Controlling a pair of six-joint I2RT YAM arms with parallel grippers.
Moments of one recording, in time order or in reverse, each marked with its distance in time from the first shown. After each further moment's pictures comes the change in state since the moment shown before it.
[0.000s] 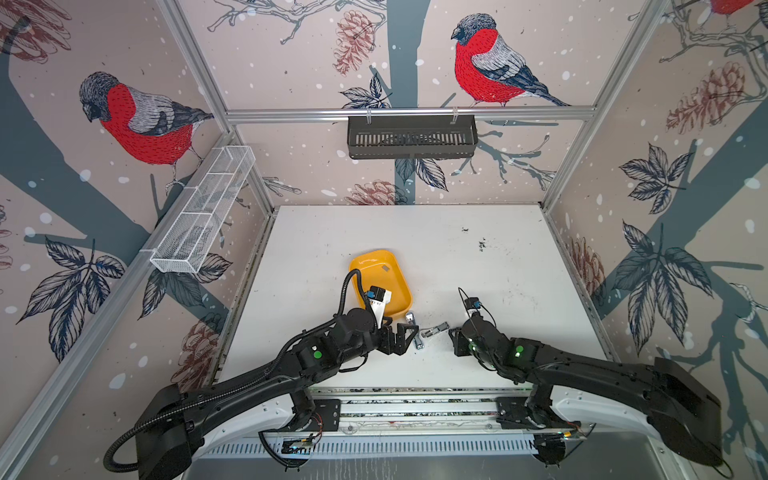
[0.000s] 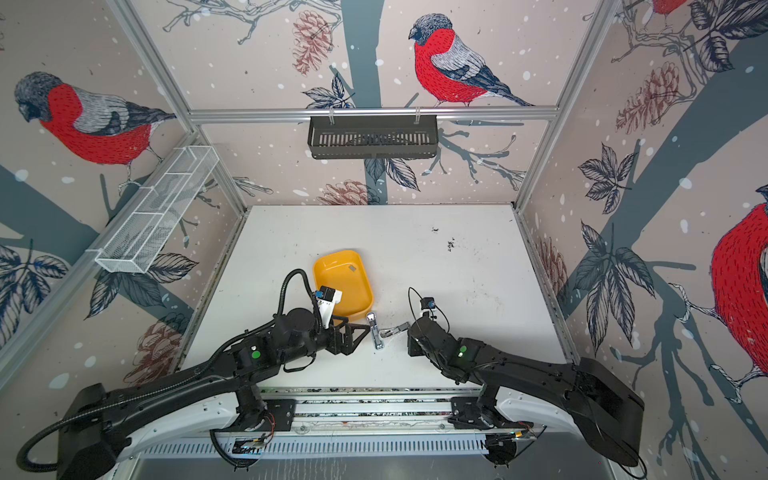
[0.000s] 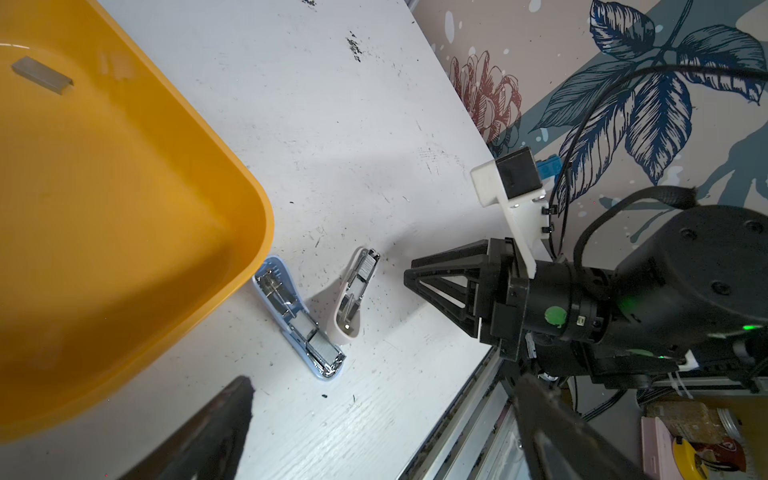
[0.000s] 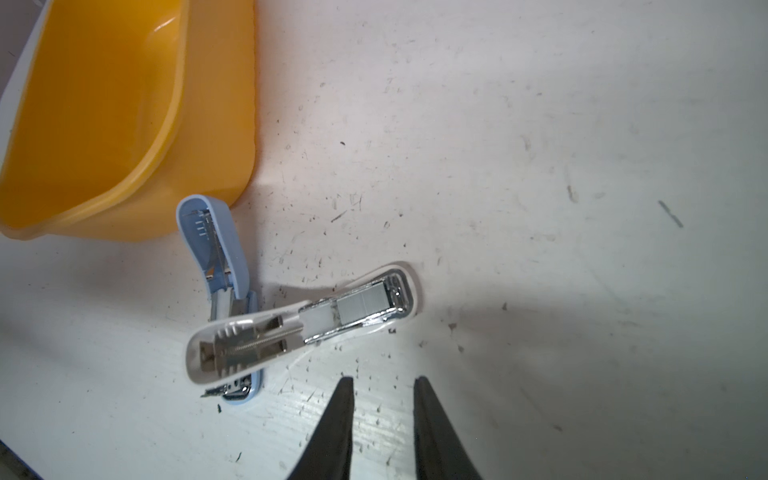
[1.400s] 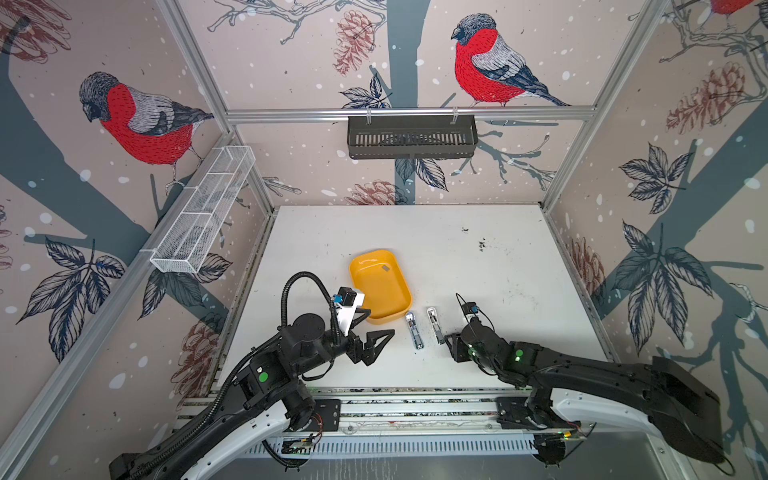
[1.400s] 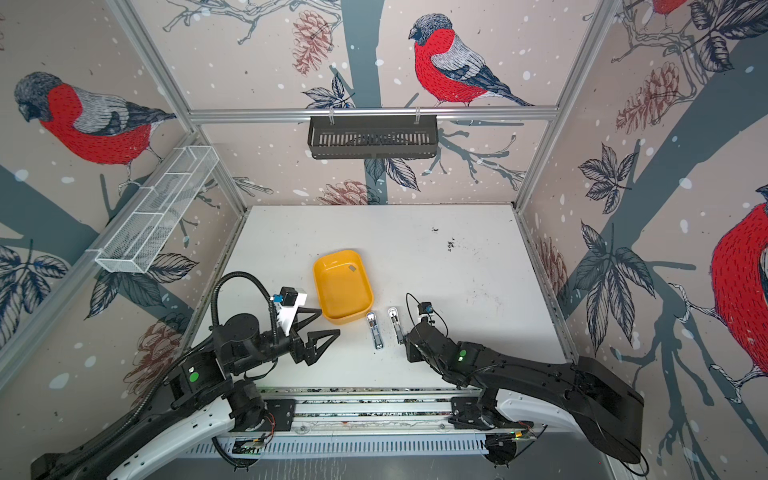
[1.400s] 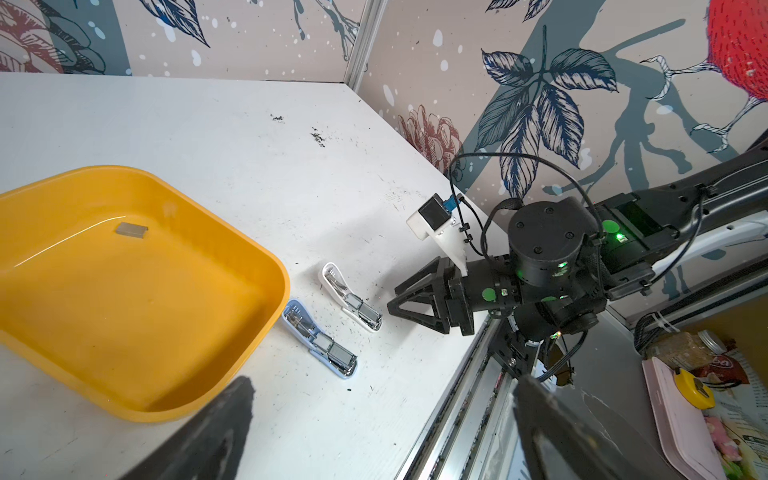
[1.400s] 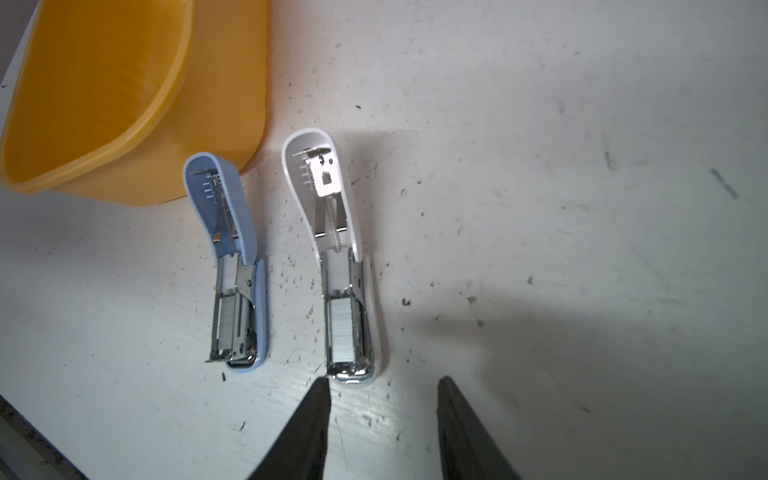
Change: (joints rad) left arm 0.125 -0.399 0.095 -0.343 0.132 0.310; right arm 0.064 0.023 -0.029 0.028 -0.011 0.018
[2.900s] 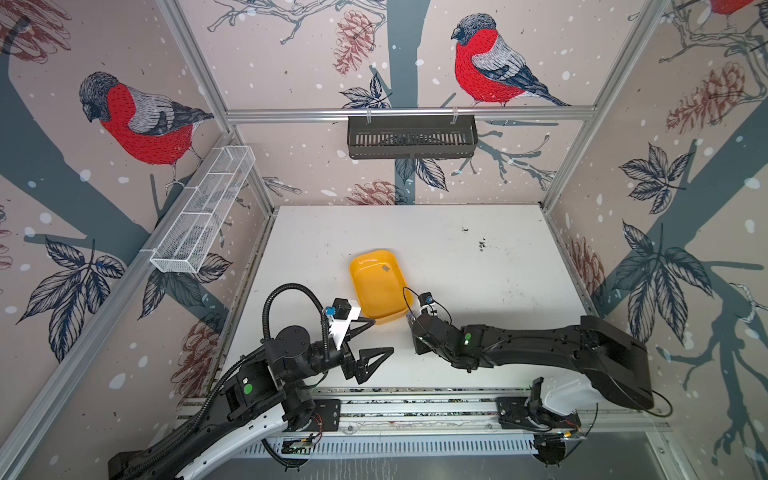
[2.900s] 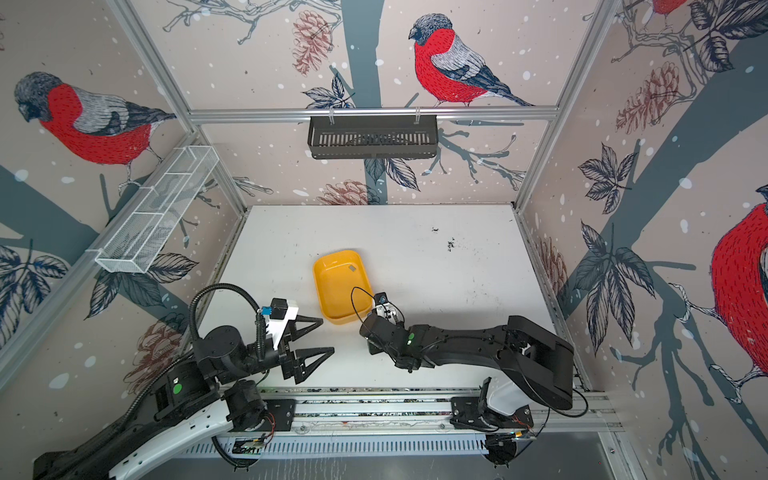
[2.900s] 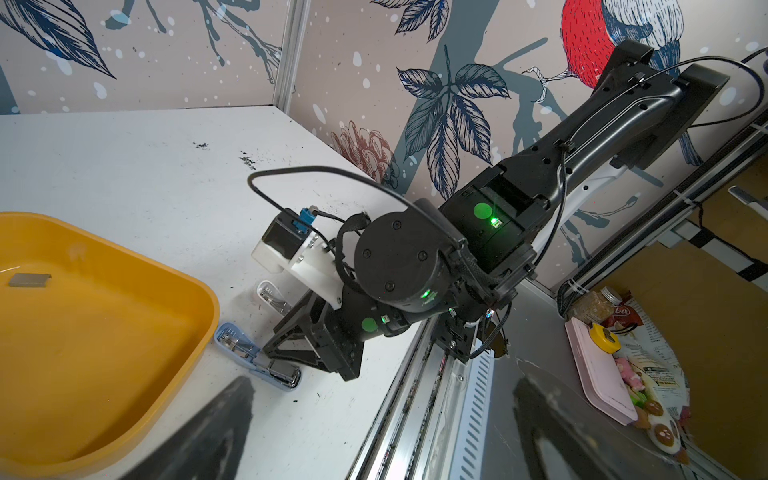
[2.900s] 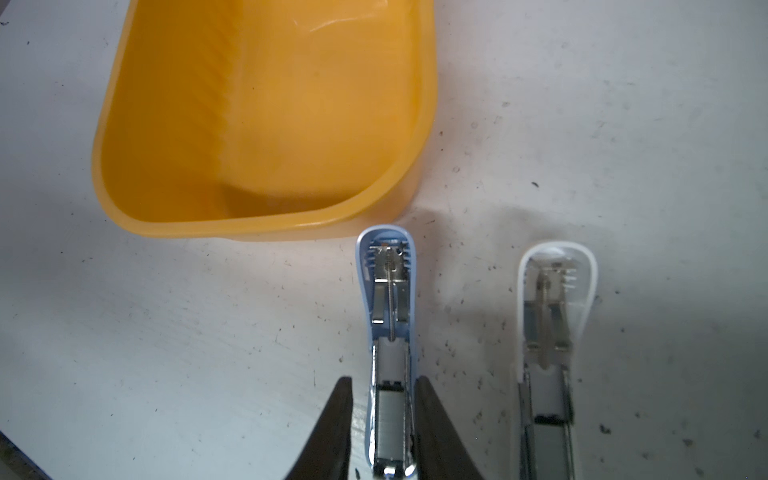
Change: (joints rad) left arm -0.093 -0.137 -0.004 0.000 0.074 0.016; right arm 0.155 0.420 0.397 -0.043 0.129 -0.027
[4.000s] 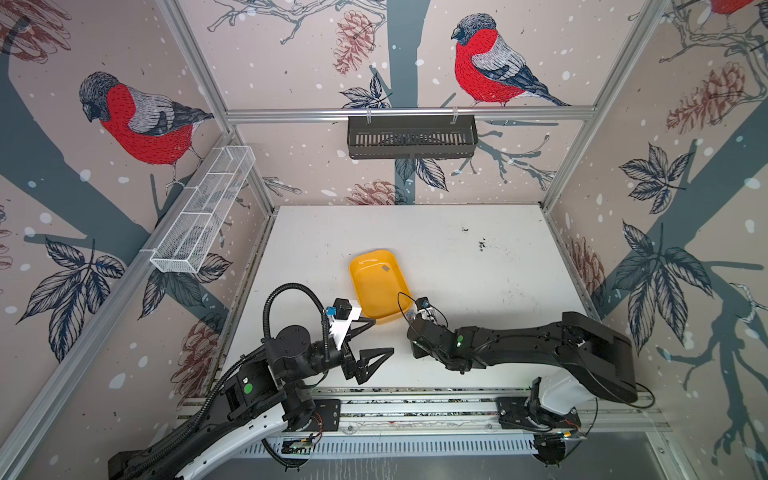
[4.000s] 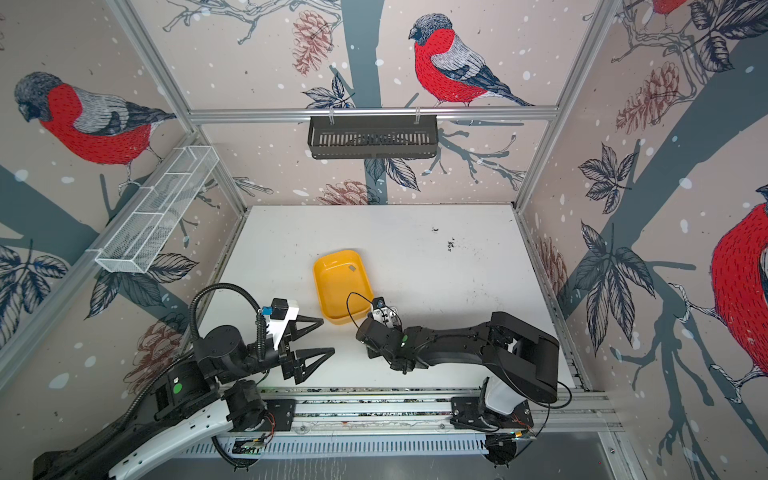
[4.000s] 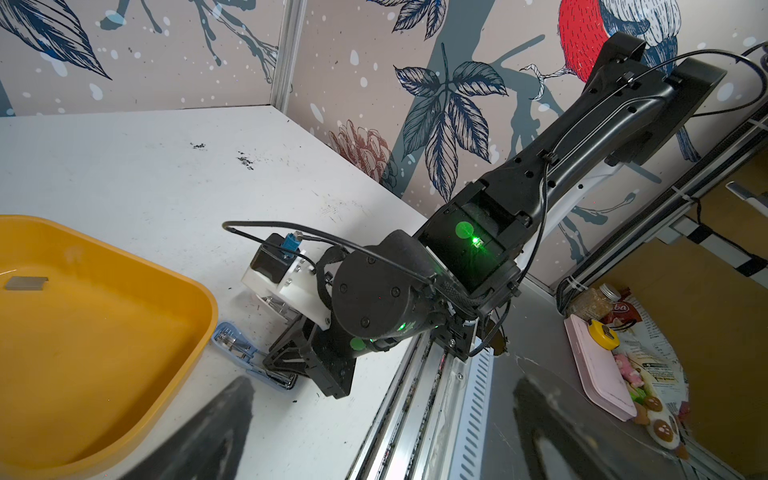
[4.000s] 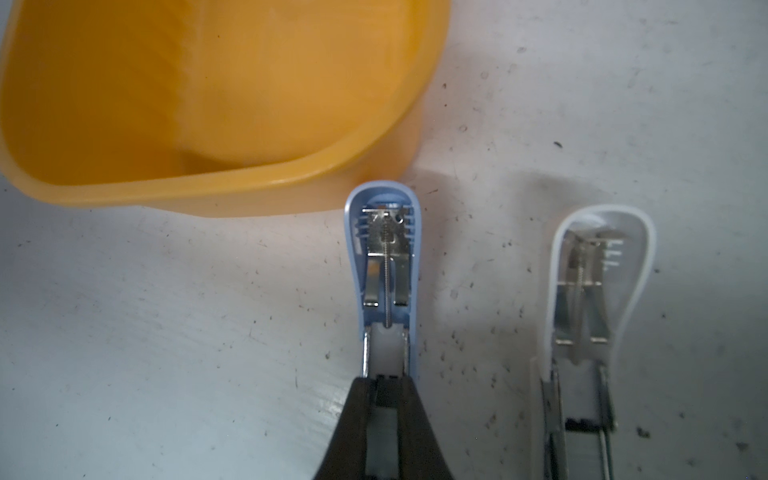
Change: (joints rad) left arm -0.001 0.002 0.002 0.000 0.009 0.008; right arm 0.019 0.104 0.014 0.007 -0.005 0.030
